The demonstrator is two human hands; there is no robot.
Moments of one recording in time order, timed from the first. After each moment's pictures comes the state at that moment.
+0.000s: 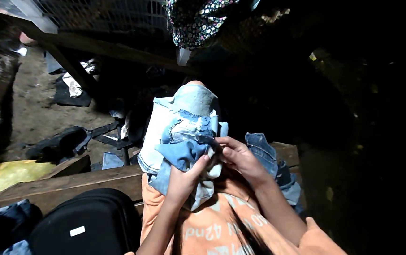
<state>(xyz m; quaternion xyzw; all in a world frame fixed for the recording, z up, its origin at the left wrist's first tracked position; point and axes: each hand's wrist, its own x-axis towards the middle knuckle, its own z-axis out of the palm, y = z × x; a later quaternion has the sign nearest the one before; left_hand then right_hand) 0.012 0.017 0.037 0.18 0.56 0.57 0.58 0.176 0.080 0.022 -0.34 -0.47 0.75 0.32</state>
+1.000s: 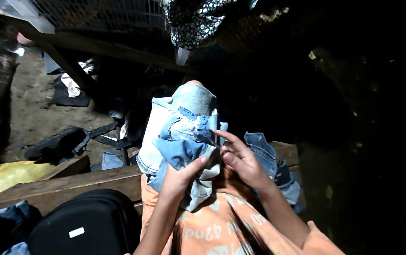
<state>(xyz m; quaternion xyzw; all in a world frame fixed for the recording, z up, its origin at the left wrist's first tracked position) 0.003 0.021 0.041 0.11 0.53 0.55 0.64 0.183 0.074 0.027 -0.38 -0.63 0.60 0.29</state>
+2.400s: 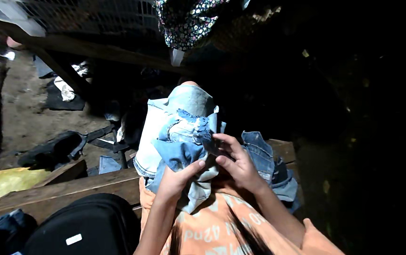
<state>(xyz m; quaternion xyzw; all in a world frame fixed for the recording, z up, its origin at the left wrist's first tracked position) -0.001 0.020 0.035 0.14 0.50 0.55 0.66 0.179 0.068 0.016 -0.39 -0.68 0.51 0.34</state>
